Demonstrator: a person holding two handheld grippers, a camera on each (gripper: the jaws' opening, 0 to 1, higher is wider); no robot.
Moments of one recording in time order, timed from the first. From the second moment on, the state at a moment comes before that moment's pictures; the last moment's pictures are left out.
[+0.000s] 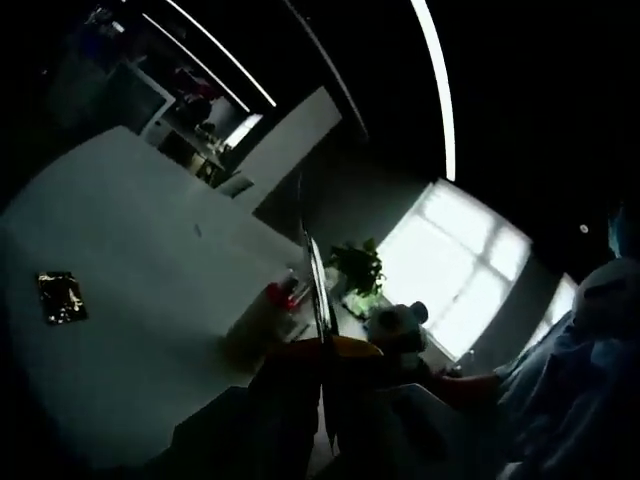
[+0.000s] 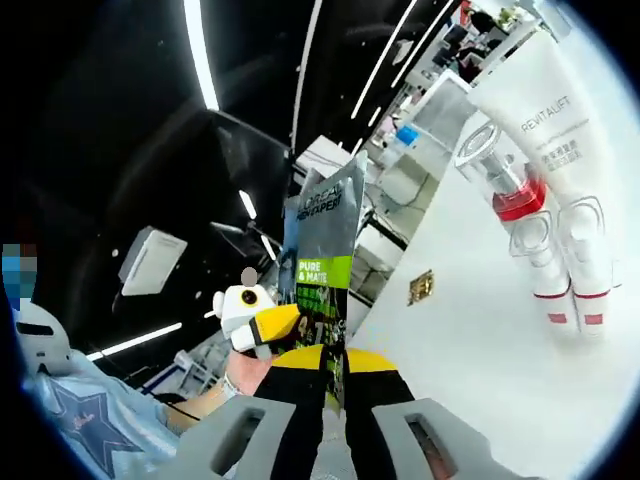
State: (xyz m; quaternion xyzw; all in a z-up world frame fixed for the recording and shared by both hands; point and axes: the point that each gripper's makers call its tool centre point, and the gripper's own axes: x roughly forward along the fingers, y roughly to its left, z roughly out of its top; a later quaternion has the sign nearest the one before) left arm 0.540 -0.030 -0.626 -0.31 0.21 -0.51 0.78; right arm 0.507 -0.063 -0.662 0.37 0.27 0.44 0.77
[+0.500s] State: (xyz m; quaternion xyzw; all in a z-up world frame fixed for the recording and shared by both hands) left arm 0.552 -0.029 -0.666 -0.22 0.26 -0.45 0.83; right arm 0.512 -0.067 -0.683 0.21 0.27 0.38 0.86
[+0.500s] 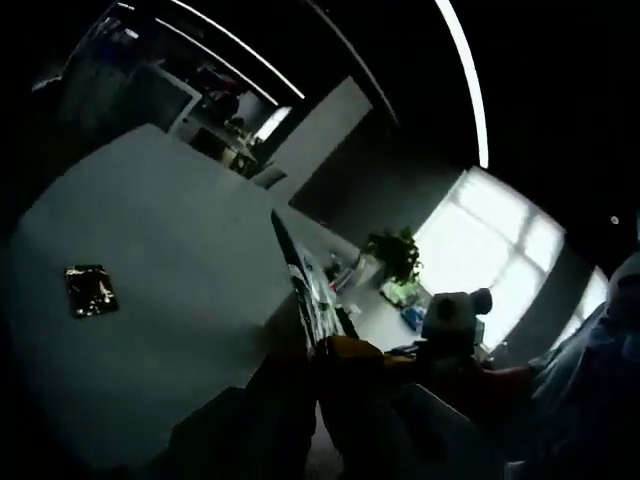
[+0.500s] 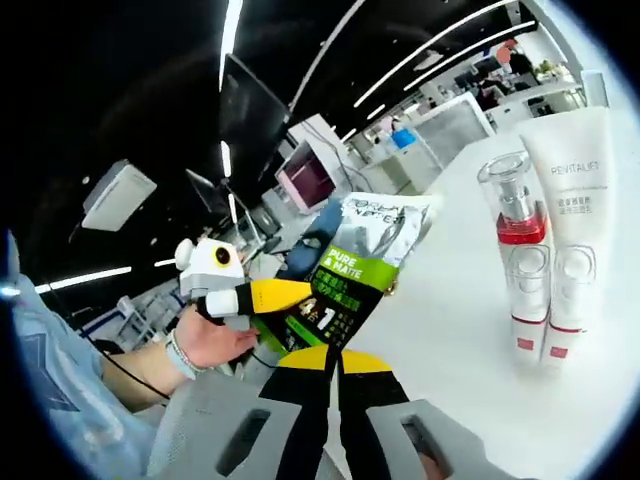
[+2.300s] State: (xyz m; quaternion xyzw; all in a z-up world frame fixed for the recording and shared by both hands) left arm 0.585 -0.061 -0.803 -0.02 0.38 -0.35 0.86; right arm 0.546 -0.093 -0.802 -0.24 0.32 0.25 0.88
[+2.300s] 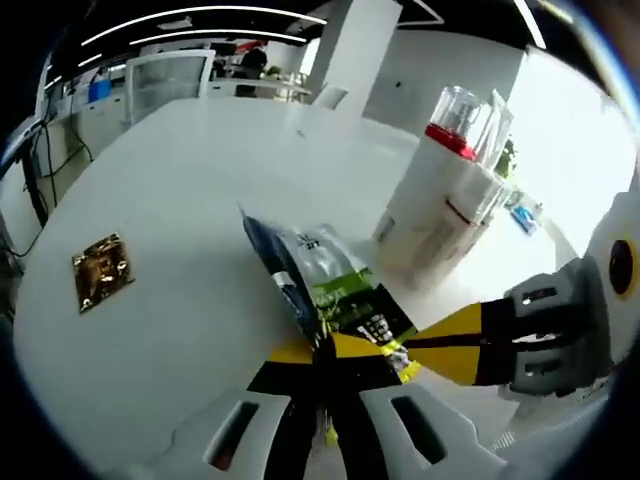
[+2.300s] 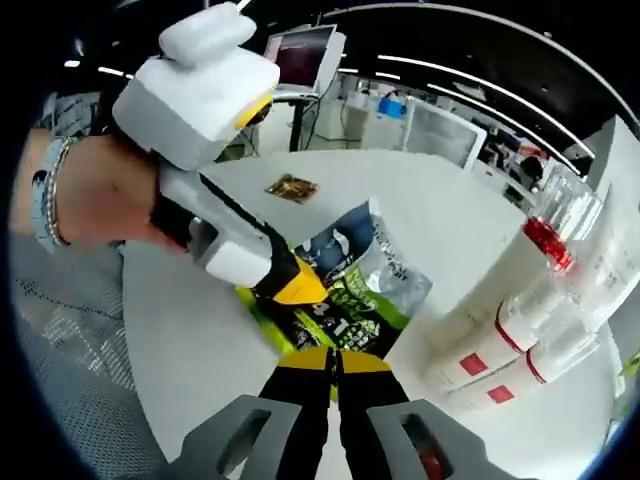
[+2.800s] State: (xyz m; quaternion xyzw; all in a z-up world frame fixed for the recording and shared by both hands) left arm 0.599 -0.023 -0.775 0.08 0.36 -0.29 0.88; right arm 0.546 -0.099 -0.808 -0.22 0.33 0.24 0.89
